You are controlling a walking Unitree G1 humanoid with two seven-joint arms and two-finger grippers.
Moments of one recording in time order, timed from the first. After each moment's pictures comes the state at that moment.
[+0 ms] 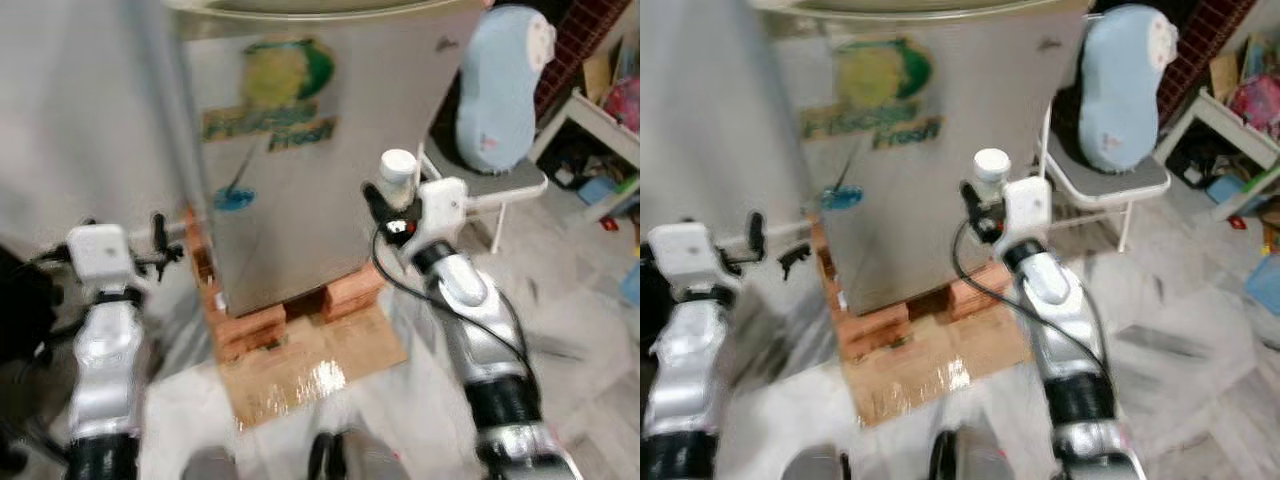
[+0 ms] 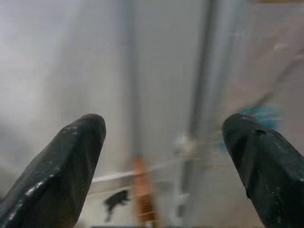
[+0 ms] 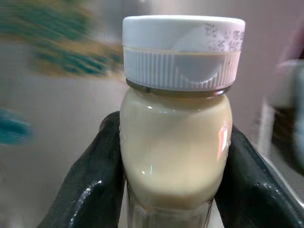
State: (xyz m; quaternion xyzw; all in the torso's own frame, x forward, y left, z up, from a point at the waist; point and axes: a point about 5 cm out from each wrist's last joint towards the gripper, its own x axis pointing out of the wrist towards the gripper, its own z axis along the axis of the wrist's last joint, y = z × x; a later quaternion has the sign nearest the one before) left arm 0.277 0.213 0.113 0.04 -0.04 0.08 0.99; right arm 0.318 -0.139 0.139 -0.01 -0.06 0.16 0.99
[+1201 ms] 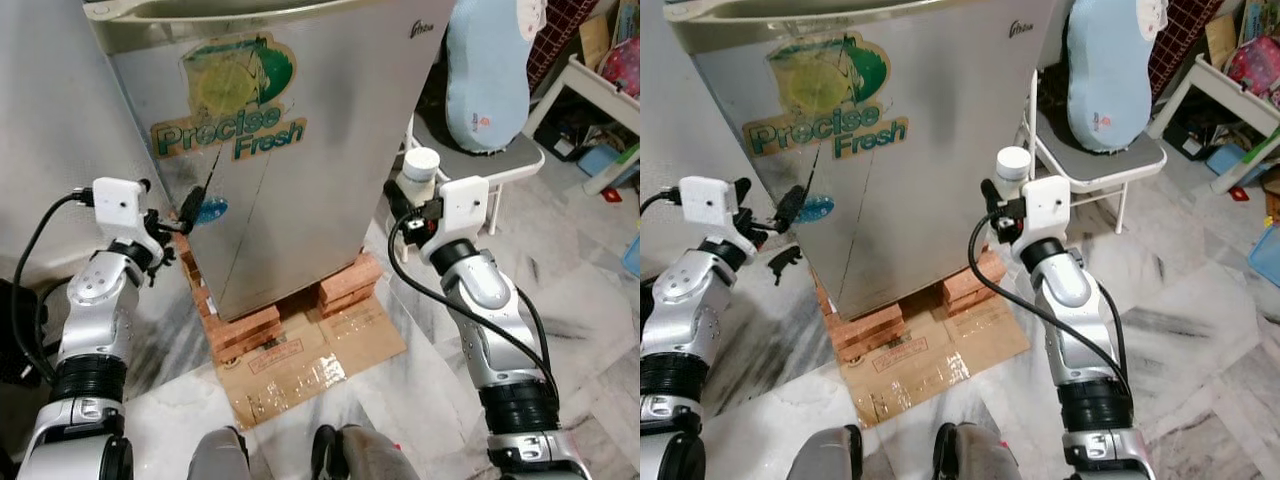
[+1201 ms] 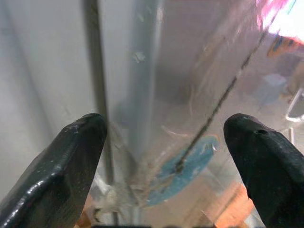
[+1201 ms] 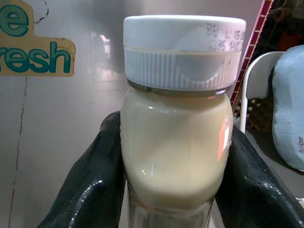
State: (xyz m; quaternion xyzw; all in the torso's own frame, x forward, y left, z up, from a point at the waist) left arm 0.336 0.230 0.125 0.01 -0.01 -0.11 0.99; right arm 0.314 -0.141 0.153 -0.02 -0.08 0.15 0.99
